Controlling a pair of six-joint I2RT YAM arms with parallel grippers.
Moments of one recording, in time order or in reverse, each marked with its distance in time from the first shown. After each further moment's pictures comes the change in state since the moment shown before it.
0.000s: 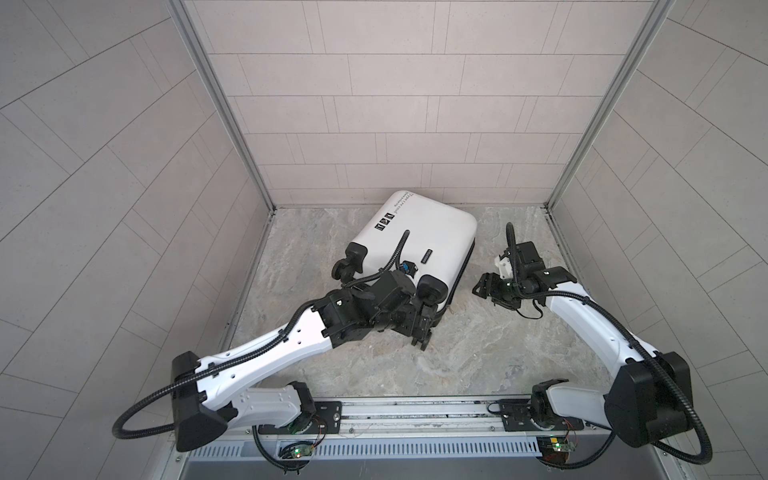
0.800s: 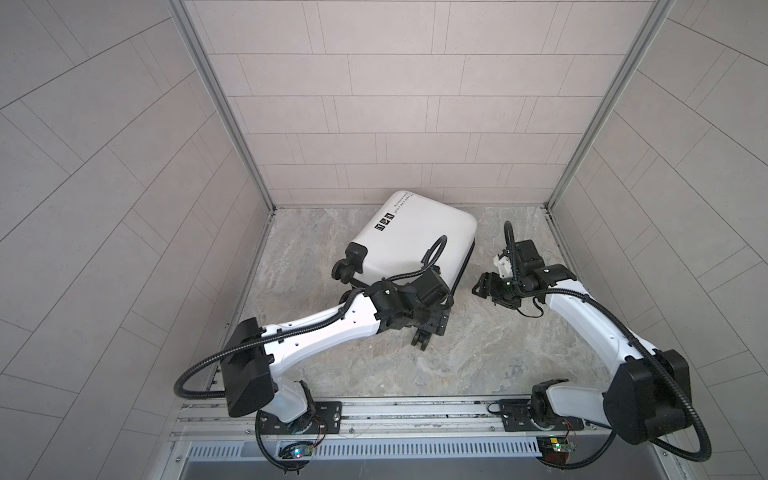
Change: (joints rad) left arm -0.031 0.281 0.119 0.021 -0.048 -0.031; right arm 0.000 0.014 0.027 -0.031 -0.006 -0.030
